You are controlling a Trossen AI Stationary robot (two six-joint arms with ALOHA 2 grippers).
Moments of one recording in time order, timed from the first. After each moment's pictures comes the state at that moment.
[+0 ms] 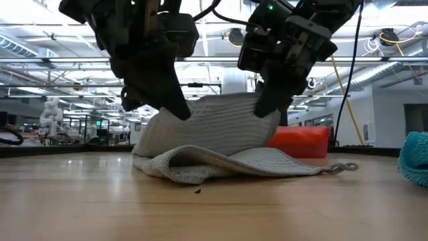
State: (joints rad) left arm -0.33 1.75 1.02 -0.16 -0.05 -0.75; right arm 0.00 1.67 0.89 -0.09 -0.45 0.23
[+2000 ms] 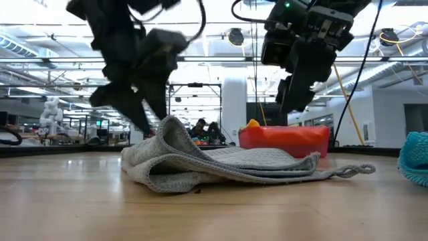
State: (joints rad) left arm -0.23 1.67 1.01 -0.46 -0.11 -1.10; right arm -0.05 1.48 0.81 -0.27 -0.50 0.25
